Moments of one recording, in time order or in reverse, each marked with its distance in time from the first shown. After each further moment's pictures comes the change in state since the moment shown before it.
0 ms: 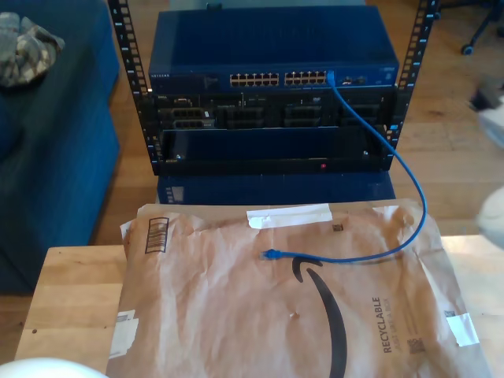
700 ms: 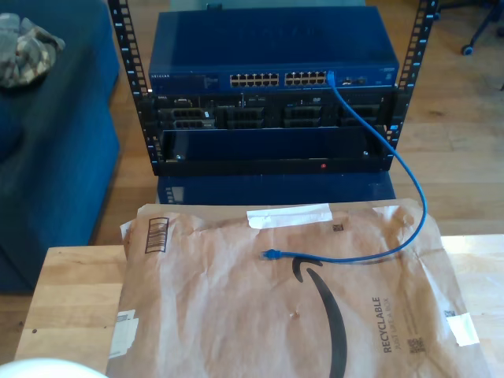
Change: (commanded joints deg) left arm 0.0 0.0 0.0 0.0 0.0 0.0; right arm -48.3 -20.7 7.4 -40.4 59.2 -6.5
